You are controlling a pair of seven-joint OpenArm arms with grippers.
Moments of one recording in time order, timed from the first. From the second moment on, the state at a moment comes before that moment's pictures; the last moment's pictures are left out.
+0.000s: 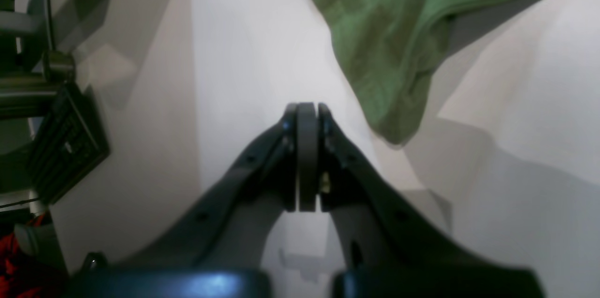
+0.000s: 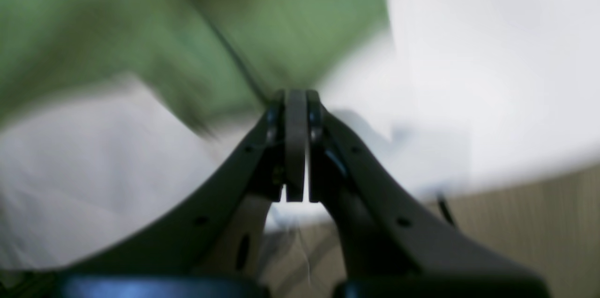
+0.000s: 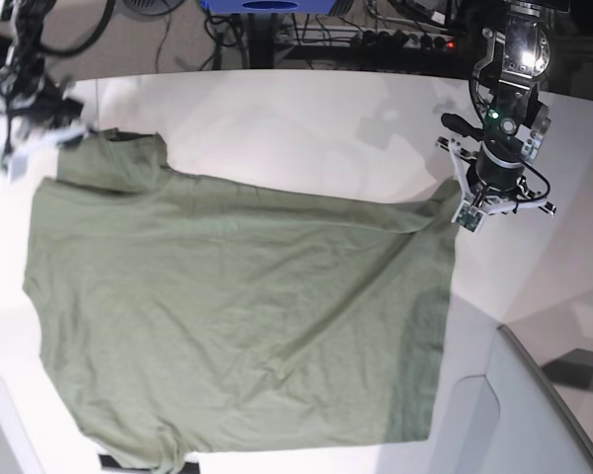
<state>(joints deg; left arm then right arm) 16.9 -20.2 -2.4 94.4 20.4 -12.3 30.8 -24.4 5.5 23.2 100.5 30.5 2.8 -49.7</state>
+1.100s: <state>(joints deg) 16.9 -19.4 -2.4 95.3 20.4 -12.3 31.0 -22.1 4.3 22.3 89.4 27.3 2.2 -49.6</state>
